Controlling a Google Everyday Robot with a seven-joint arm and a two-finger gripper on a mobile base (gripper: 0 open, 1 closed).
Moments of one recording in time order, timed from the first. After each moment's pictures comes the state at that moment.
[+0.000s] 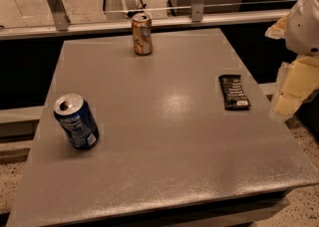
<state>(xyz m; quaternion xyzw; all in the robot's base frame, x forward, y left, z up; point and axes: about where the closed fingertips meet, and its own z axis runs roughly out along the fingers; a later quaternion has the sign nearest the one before) 0.438 -0.217 0.976 -0.60 0.78 -0.03 0.16</state>
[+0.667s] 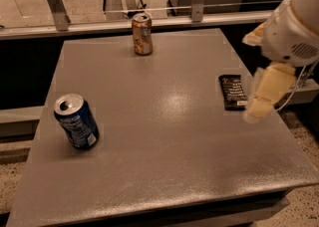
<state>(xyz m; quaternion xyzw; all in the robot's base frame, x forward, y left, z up) 0.450 -0.184 0.958 -0.61 0.77 0.01 0.19</state>
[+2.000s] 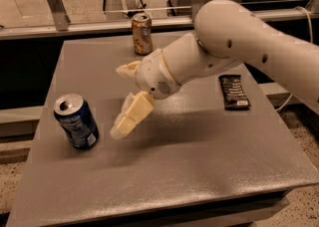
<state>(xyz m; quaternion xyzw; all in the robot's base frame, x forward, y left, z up) 0.469 0.085 0.885 -0.64 0.61 0.34 0.33</state>
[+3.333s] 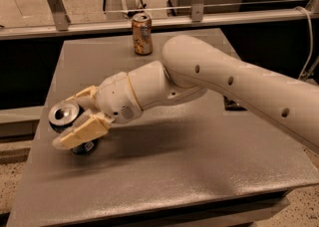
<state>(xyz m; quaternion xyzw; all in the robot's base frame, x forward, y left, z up) 0.408 0.170 0.891 -0.62 0.52 0.47 0.36</state>
